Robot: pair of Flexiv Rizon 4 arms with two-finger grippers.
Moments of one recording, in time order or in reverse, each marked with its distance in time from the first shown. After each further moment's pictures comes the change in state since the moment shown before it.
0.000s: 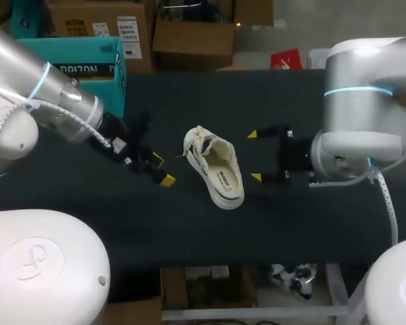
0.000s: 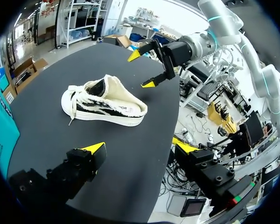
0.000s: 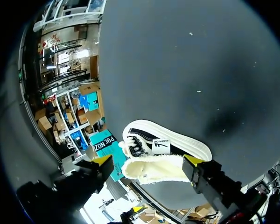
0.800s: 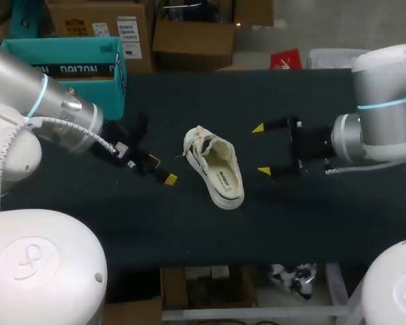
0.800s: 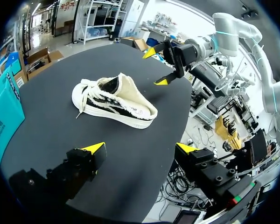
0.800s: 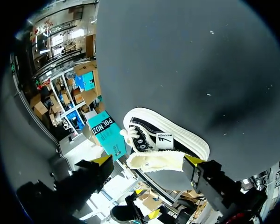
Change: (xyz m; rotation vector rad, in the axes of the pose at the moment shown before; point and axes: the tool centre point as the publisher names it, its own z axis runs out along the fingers) left arm -0.007 0.004 0.002 0.050 -0.086 -0.114; right arm 0.010 0.009 -0.011 0.254 -0.051 -0.025
